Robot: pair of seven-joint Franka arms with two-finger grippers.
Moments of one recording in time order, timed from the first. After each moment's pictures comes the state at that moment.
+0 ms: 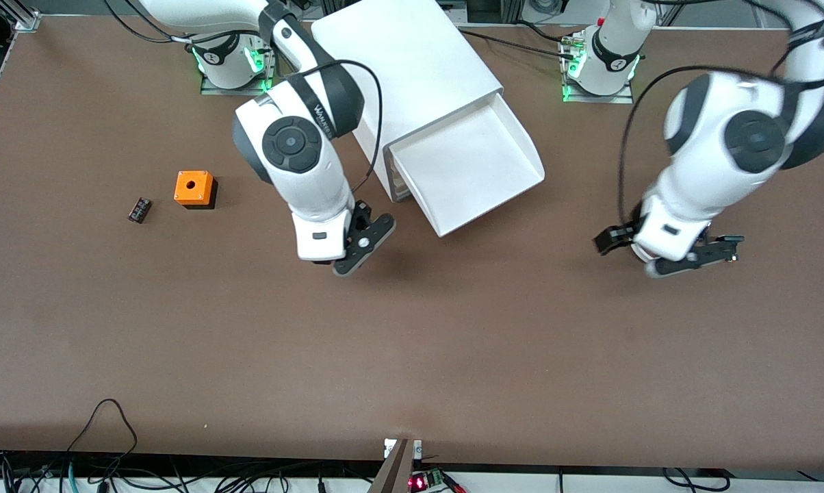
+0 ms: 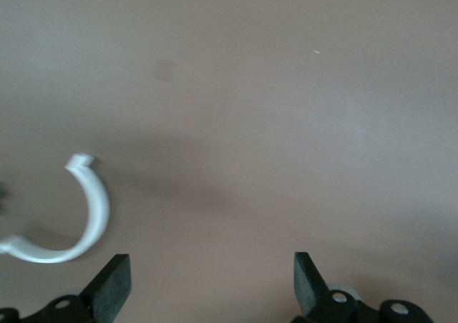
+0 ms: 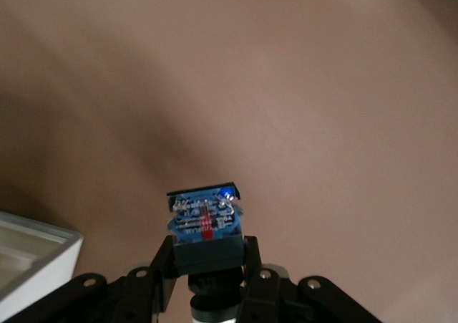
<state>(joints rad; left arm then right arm) -0.08 0.24 -0.19 -1.82 0.06 2.07 -0.62 0.48 0.58 0.12 -1.32 -0.10 1.92 -0.16</state>
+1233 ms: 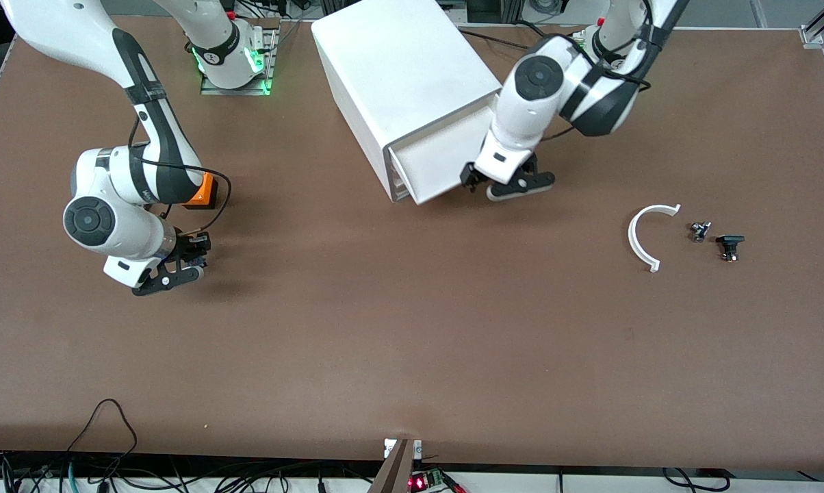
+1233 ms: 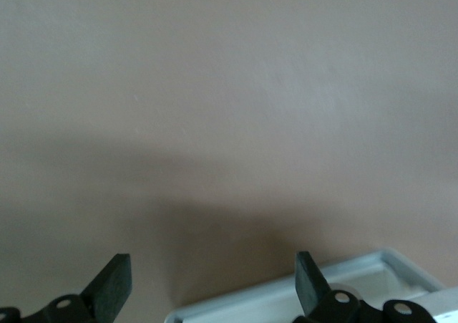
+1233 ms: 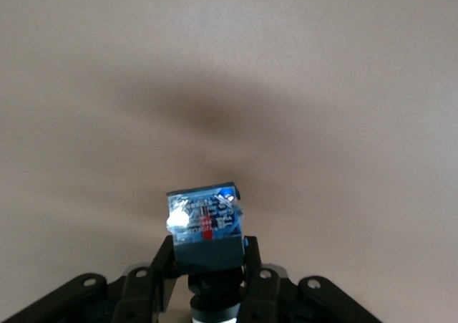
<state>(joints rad) -0.12 0.15 -0.58 -2.16 0.04 2.30 -0.96 0.06 0.42 0.01 -1.93 -0.10 2.20 -0.18</state>
